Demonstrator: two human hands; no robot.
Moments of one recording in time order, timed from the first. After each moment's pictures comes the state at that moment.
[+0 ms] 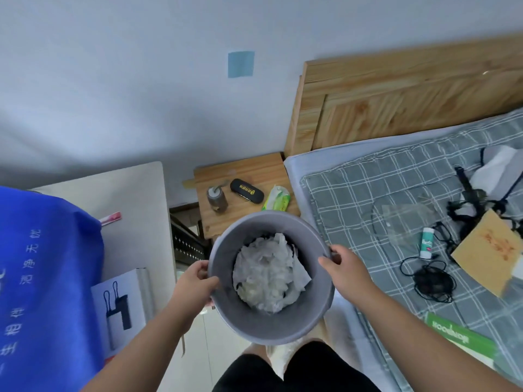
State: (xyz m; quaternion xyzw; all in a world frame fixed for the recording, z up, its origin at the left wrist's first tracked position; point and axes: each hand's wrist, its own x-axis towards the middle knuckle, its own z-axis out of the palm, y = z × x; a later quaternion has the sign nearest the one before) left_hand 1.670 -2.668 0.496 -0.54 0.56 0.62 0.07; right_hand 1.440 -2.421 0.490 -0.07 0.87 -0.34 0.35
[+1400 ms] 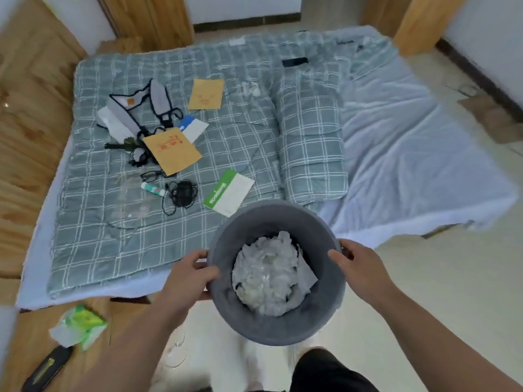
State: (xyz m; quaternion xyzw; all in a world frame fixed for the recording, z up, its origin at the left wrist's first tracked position) left_hand 1.602 -2.357 0.584 0.04 0.74 0.47 0.48; right_hand 1.858 -2.112 0.576 0.49 0.77 -0.42 -0.02
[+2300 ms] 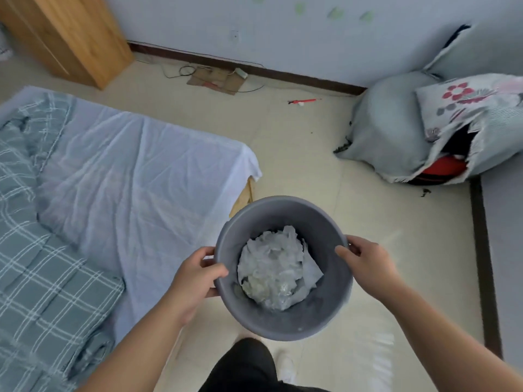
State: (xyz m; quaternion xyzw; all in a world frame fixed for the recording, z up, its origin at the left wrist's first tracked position) left_hand 2.018 -1.891 0.580 0.40 0.63 0.19 0.64; right_hand 2.365 -1.975 0.568 0.80 0.42 -0.35 -0.24
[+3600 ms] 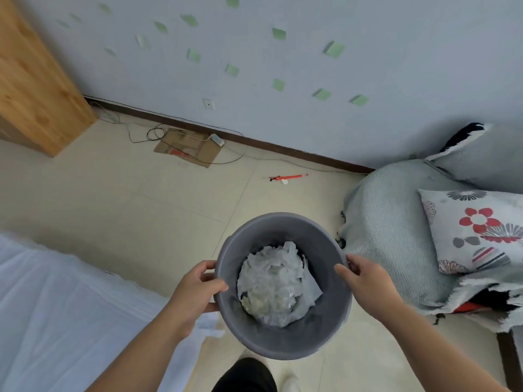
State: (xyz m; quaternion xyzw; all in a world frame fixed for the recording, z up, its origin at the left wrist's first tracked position) left_hand 2.357 -1.265 0.569 0.41 0.61 0.18 0.65; right_hand 2.705 -1.367 0.578 0.81 0.42 -0.34 -0.23
